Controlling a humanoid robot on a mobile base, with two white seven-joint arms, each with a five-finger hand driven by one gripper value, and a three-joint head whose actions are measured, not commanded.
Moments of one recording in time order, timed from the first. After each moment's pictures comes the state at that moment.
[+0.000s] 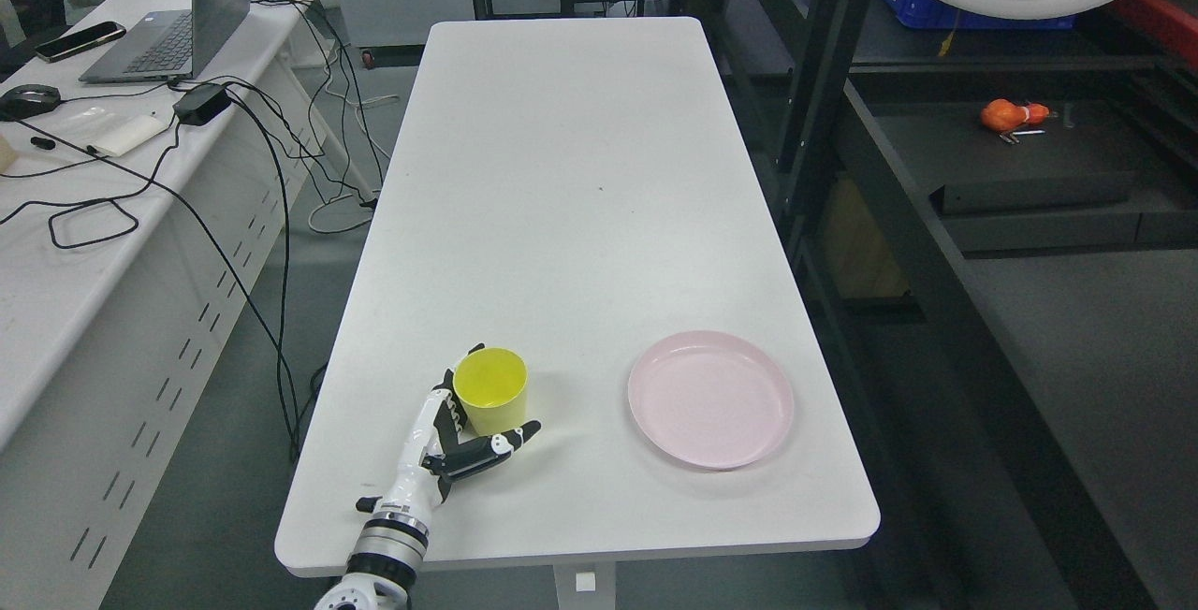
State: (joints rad) left arm -0.13 0.05 -0.13 -1.50 0.19 -0.01 0.03; right arm 0.00 0.00 0.16 -0.24 0.05 0.11 0.09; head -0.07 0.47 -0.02
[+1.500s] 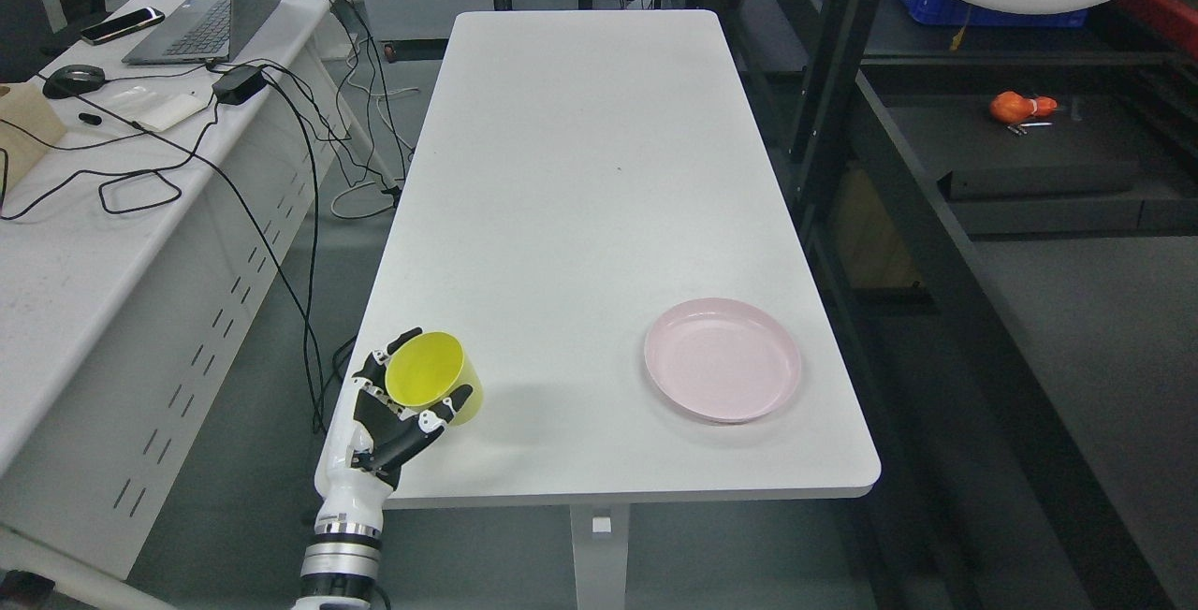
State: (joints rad) left arm -0.06 0.00 -0.01 -1.59 0.36 -0.20 0.04; right arm 0.00 0.00 0.16 -0.24 0.05 0.11 0.09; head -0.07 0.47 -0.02
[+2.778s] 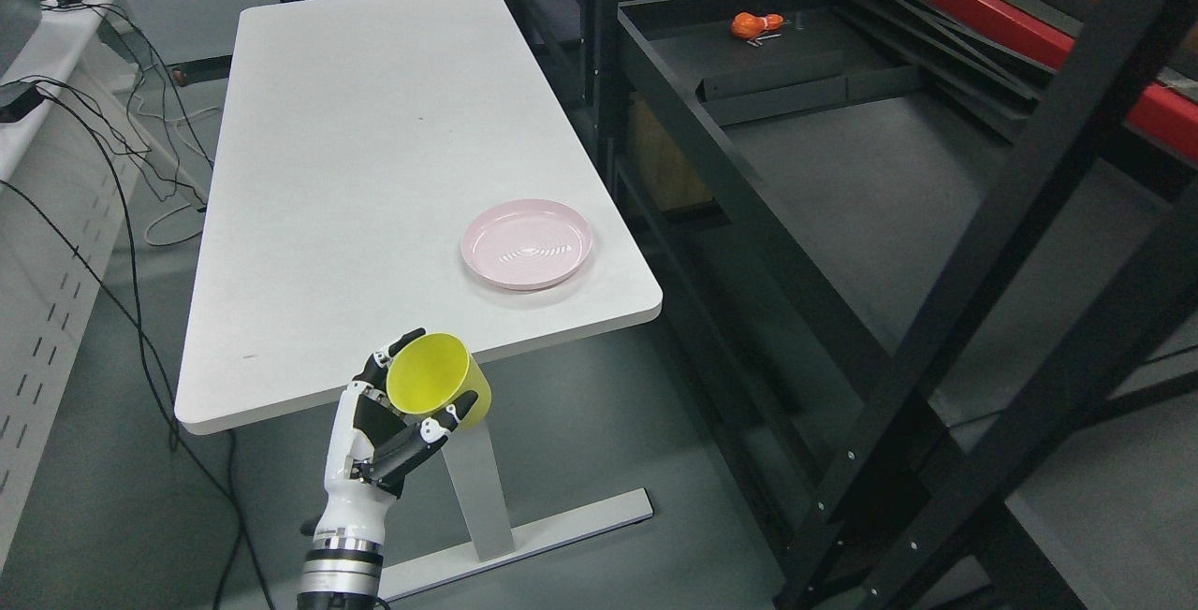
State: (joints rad) left arm 0.00 0.00 -0.04 -1.70 0.36 -0.21 0.04; right arm 0.00 0.00 0.16 -0.24 0.05 0.11 0.09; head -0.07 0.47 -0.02
